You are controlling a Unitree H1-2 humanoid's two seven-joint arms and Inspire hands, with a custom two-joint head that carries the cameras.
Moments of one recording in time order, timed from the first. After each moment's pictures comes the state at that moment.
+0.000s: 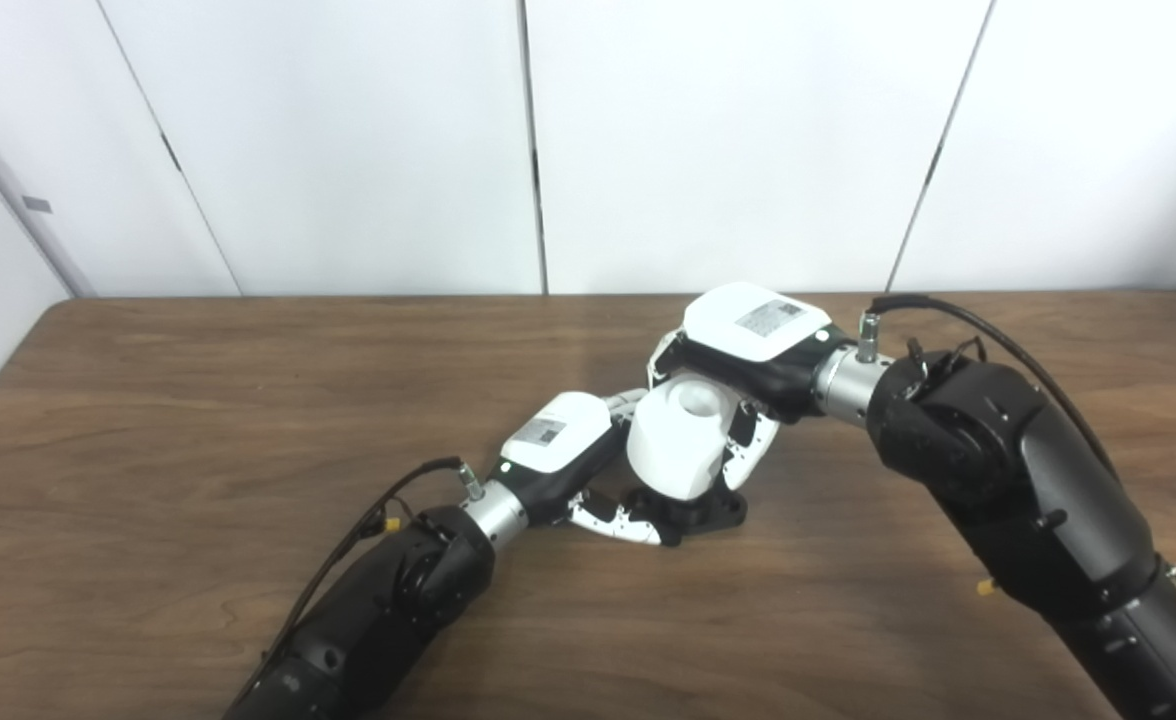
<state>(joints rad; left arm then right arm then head) -0.48 0.24 -0.54 0.44 0.67 -0.34 0.03 -0.63 -0.40 0.42 -0.20 -0.79 0.03 0.71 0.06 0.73</state>
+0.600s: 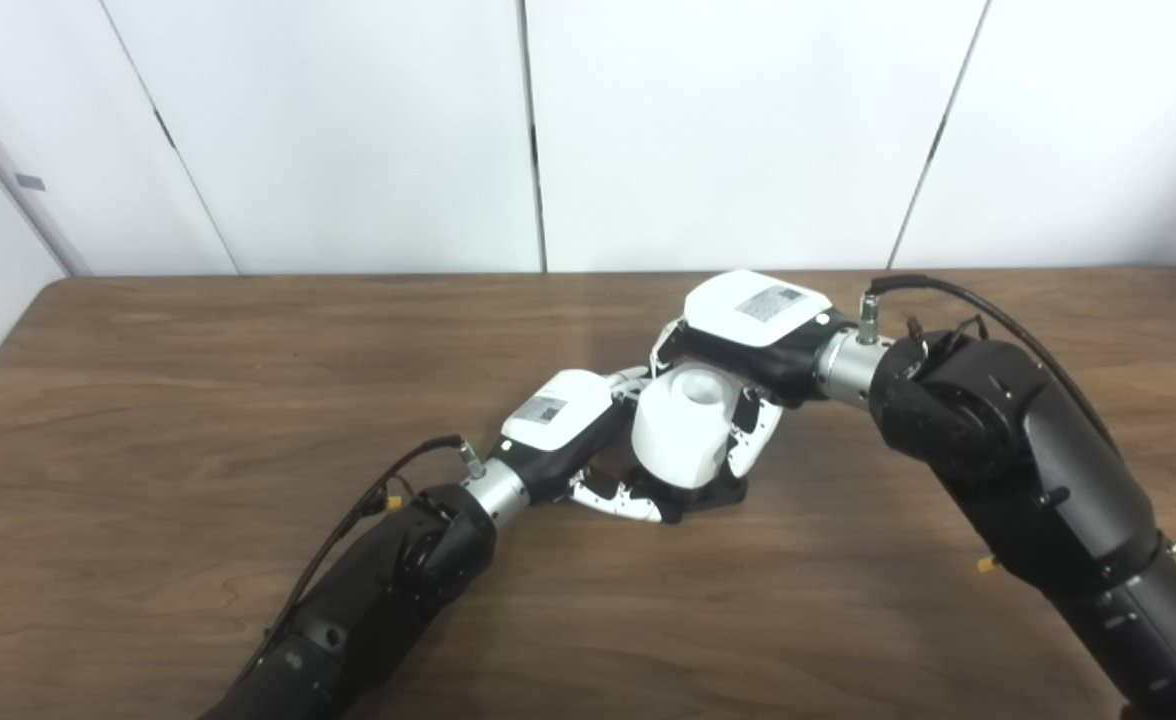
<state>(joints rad) -0.47 0.24 -0.54 0.42 0.67 -0.31 0.03 -0.63 -0.41 0.42 -0.20 -0.79 0.03 0.76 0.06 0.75</state>
